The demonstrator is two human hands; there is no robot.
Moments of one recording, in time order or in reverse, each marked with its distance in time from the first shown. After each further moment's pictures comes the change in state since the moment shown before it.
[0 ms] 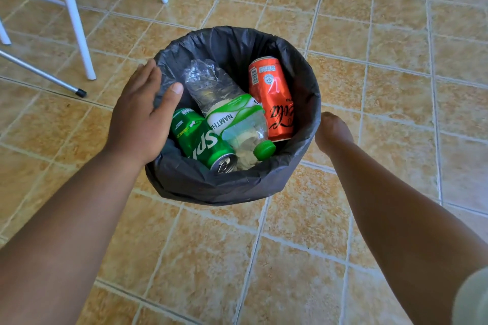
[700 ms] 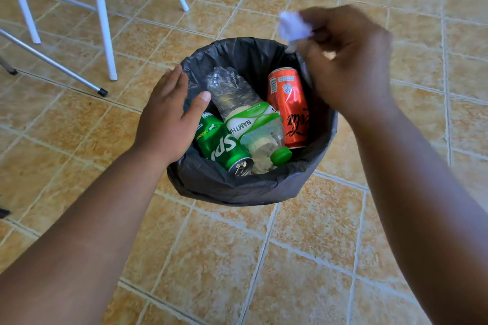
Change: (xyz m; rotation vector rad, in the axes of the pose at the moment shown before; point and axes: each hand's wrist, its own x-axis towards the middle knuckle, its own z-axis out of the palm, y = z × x) left_hand -0.002 -0.001 0.000 0.090 -0.041 0.007; right_hand -0.061 -0.148 -0.194 0.719 0.573 -0.628
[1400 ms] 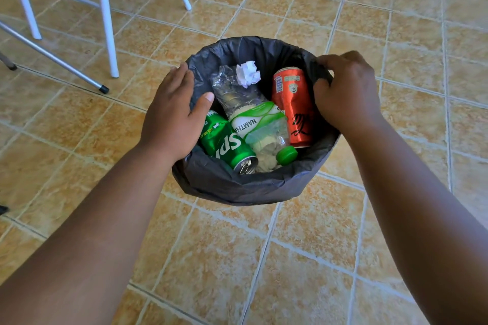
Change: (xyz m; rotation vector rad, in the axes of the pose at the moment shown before) left_hand 0.000 0.000 0.000 0.038 -0.004 -0.001; right_hand -0.024 0.033 0.009 -0.500 -0.260 0.305
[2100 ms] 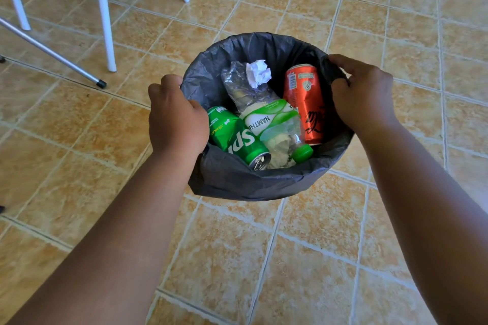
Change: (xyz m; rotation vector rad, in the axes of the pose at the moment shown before) left_hand -0.010 0.009 0.000 -0.060 0.293 -0.314; right_hand -0.007 0.005 0.002 0.135 0.009 0.199
